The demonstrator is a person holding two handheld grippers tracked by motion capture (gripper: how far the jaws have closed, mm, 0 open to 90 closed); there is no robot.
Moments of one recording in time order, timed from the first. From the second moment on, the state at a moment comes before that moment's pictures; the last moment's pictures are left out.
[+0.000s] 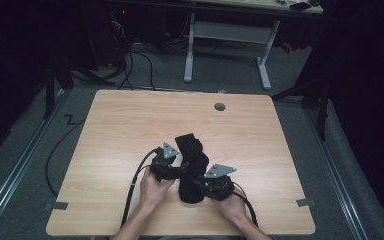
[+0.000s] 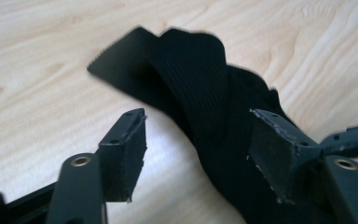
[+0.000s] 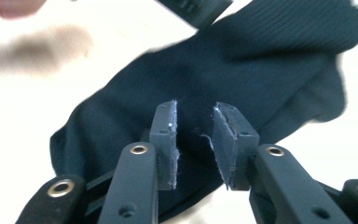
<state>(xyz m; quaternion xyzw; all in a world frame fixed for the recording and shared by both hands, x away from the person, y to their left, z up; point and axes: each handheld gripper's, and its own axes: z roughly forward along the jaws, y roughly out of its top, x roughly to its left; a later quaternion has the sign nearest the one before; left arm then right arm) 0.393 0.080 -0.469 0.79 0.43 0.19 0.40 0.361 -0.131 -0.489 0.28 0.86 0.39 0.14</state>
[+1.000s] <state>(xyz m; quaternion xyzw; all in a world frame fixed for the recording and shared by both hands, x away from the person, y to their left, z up) 0.490 0.065 -0.475 0.79 0.49 0.16 0.33 0.432 -0.120 -0.496 0.36 0.85 0.35 0.16</state>
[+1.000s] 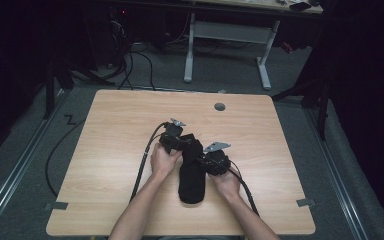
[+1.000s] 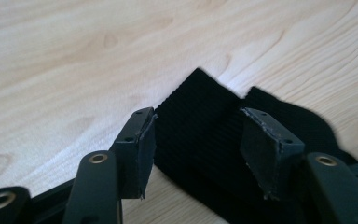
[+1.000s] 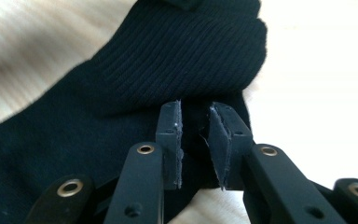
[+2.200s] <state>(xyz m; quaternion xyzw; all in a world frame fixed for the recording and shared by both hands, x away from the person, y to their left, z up) 0.467 0.052 -0.483 0.84 0.41 0.16 0.31 0.422 -0.120 -0.493 0.32 0.86 0.35 0.17</state>
